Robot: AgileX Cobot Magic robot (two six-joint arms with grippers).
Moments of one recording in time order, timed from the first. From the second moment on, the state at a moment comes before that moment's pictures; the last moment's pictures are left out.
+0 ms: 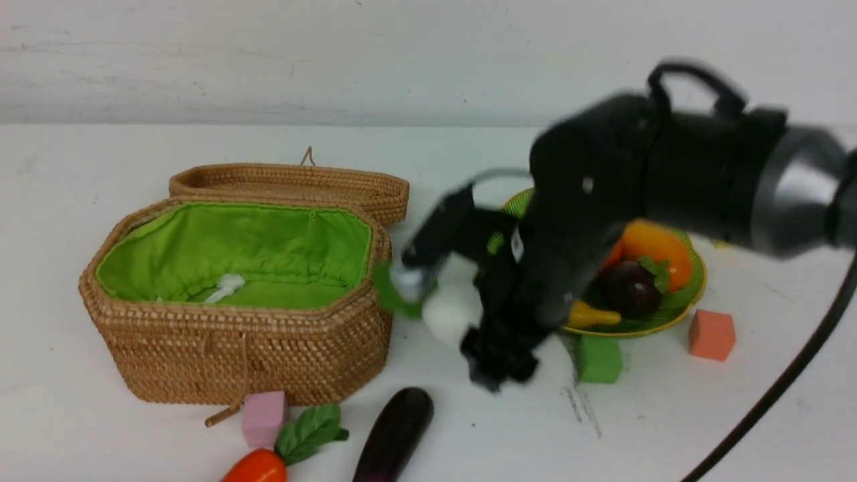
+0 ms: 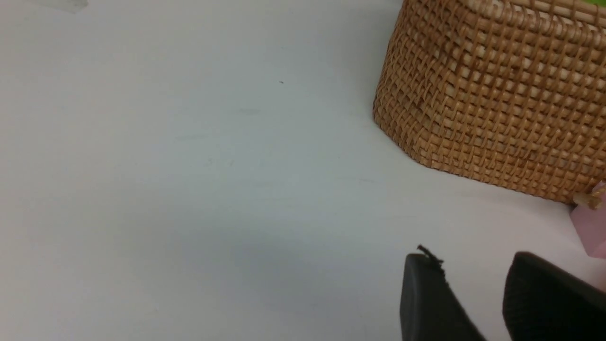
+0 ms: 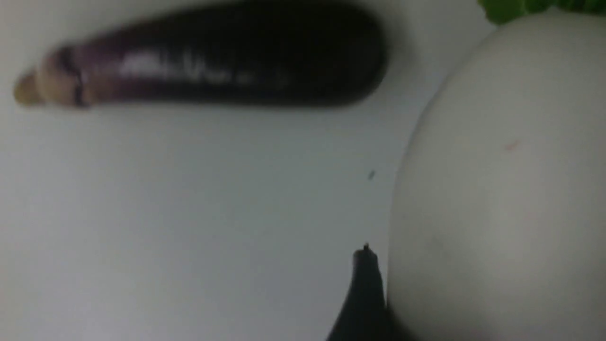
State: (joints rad) right arm 0.69 1.80 -1.57 0.06 1.01 -0.46; left arm 0.05 -0.01 0.03 0.16 0.40 -0.35
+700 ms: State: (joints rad) right arm 0.69 2.19 -2.04 0.73 0.72 -1.12; left arm 0.05 -0.01 0.03 0.16 0.40 -0.35
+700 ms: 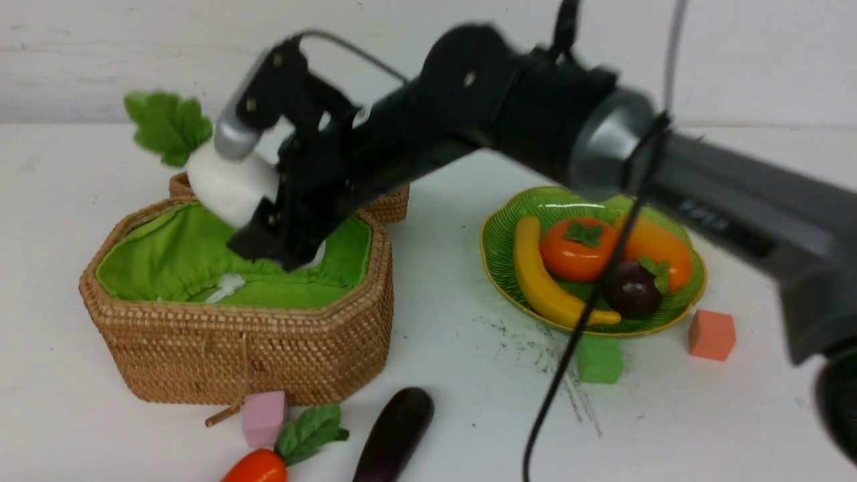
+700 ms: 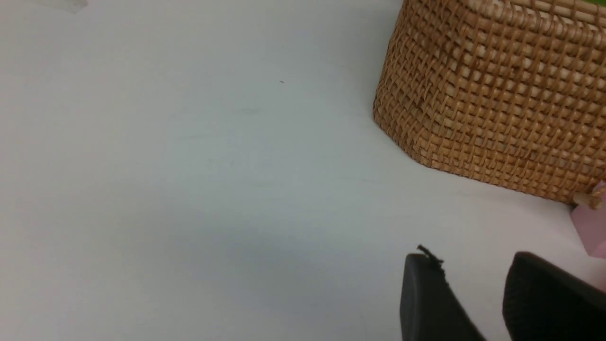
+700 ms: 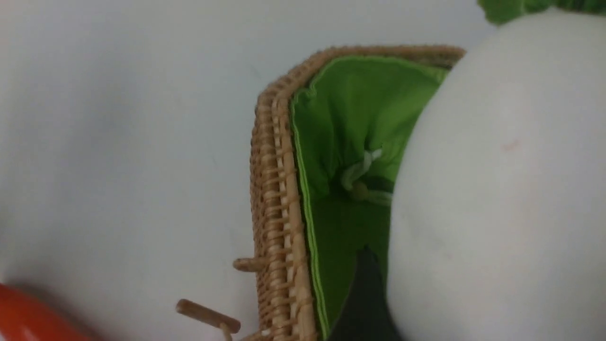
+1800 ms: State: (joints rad) right arm 0.51 1.90 -2.05 0.55 1.21 -0.84; left arm 0.05 -0.01 0.03 0.16 0.40 -0.35
